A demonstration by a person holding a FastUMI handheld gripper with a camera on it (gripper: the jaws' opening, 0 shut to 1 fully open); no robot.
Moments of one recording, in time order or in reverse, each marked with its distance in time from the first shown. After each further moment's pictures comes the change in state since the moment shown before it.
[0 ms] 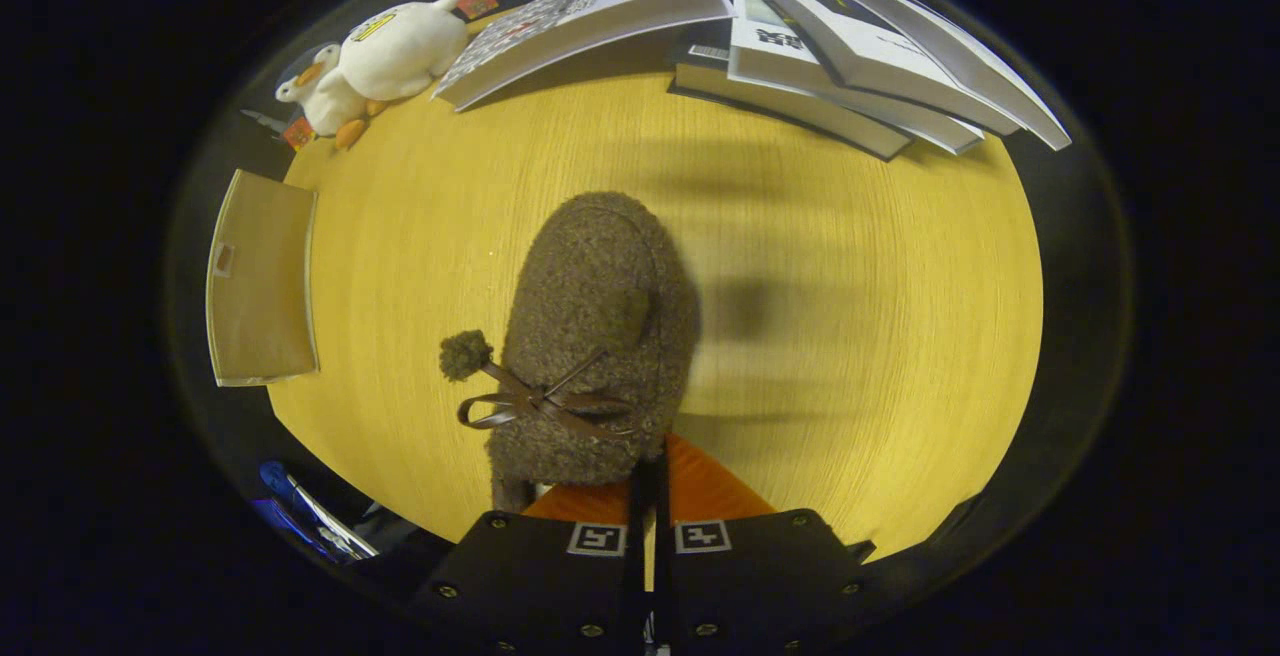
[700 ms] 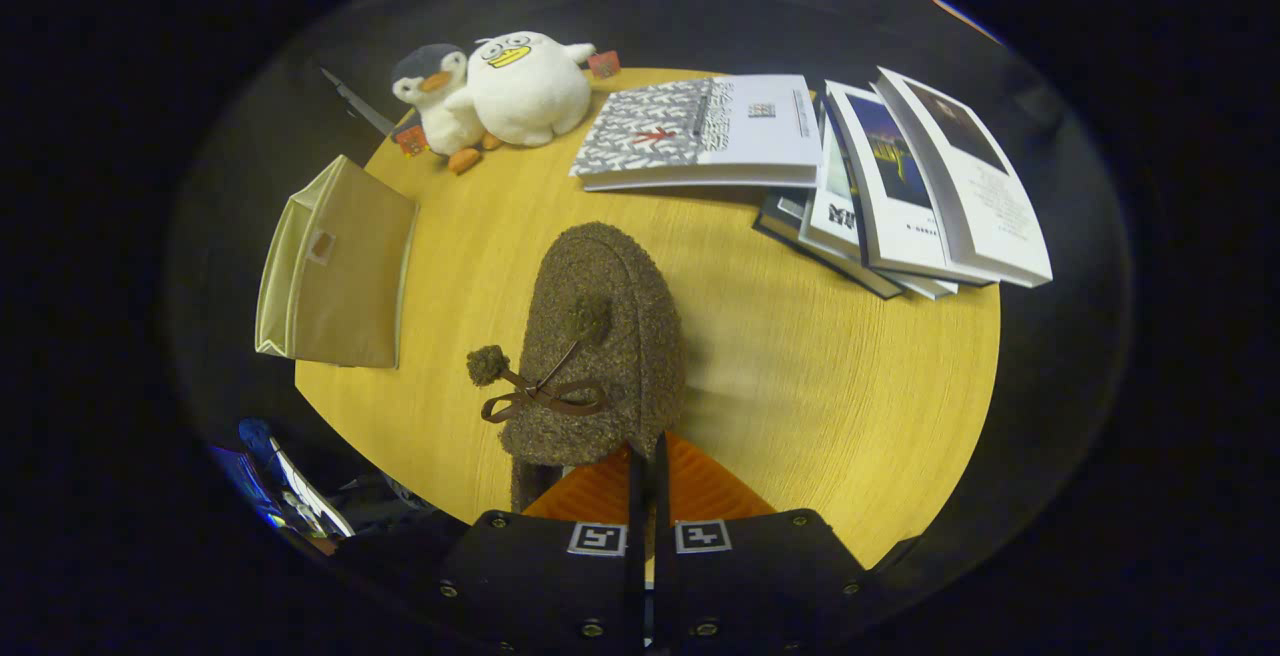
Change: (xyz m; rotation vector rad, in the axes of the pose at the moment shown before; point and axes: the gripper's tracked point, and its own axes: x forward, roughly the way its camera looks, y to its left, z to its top) arm -0.111 0.069 0.051 -0.177 -0.167 0.013
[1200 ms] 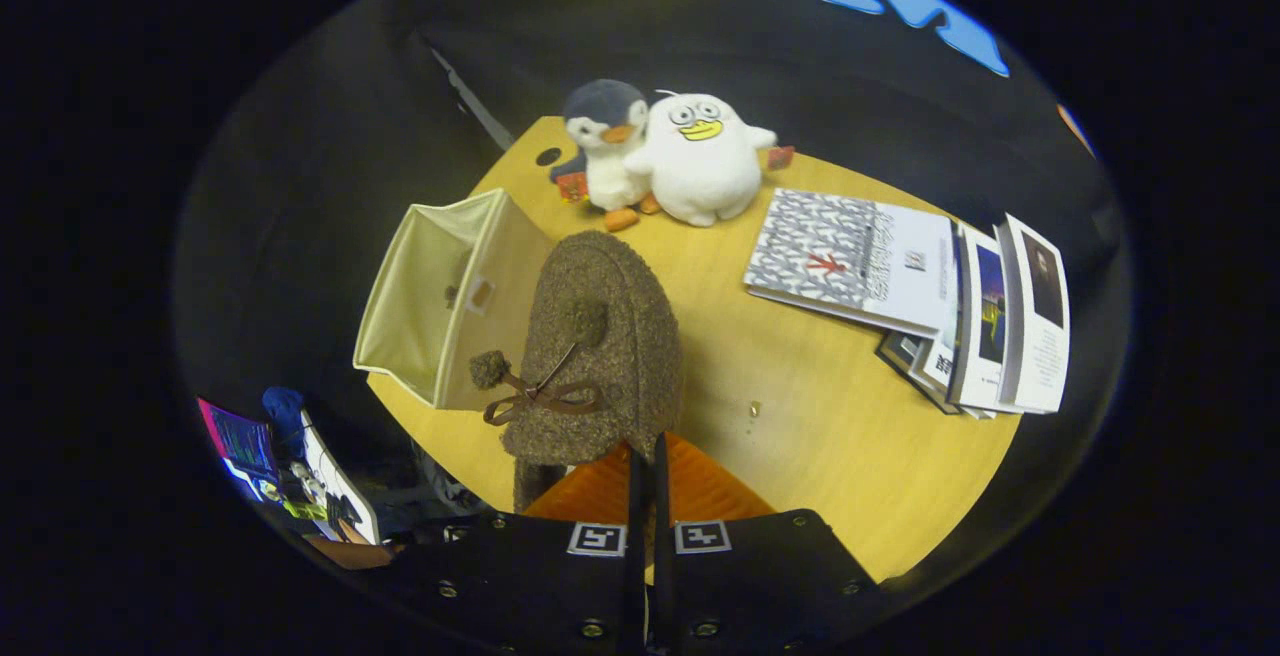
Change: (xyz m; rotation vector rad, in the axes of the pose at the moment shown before) arm -0.045 0.151 0.090 -0.206 -0.065 0.160
